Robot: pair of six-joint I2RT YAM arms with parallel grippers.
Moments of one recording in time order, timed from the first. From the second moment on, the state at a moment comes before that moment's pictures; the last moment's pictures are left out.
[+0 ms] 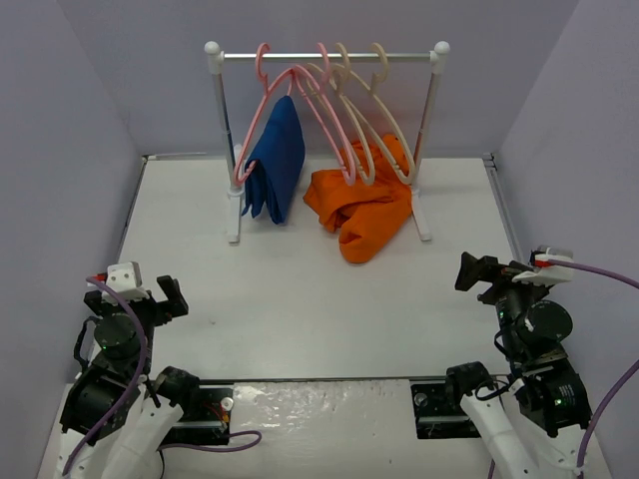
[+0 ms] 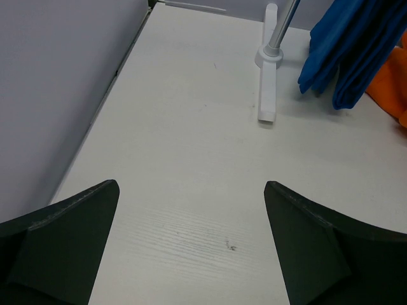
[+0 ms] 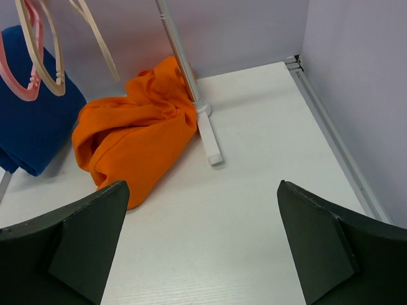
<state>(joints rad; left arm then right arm) -0.35 0.22 0.74 -0.76 -0.53 -0.17 0.21 0.30 0.84 -0.60 0.29 0.21</state>
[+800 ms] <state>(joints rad) -0.29 0.45 0.78 -0.78 -0.51 -0.23 0.22 0.85 0.76 -0.33 0.21 0.56</state>
